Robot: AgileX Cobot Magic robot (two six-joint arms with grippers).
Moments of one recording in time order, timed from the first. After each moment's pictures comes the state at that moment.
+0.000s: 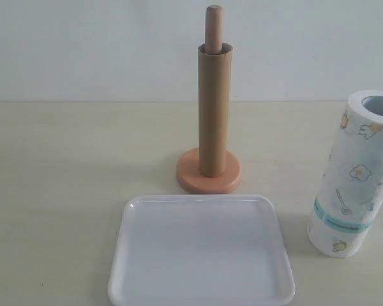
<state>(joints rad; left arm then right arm) 0.00 0.12 -0.32 0.04 0.04 -0.07 0.00 0.00 0.00 0.07 0.33 -0.05</state>
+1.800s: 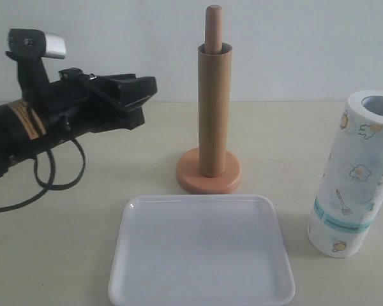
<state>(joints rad) -0.44 1.56 -0.66 0.41 -0.79 -0.47 0.00 0.00 0.00 0.07 0.33 -0.05</state>
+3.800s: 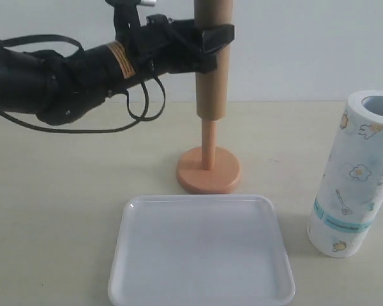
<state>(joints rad) -0.49 1.91 -1.21 0.61 -0.81 -0.58 0.00 0.00 0.00 0.07 0.33 -0.05</state>
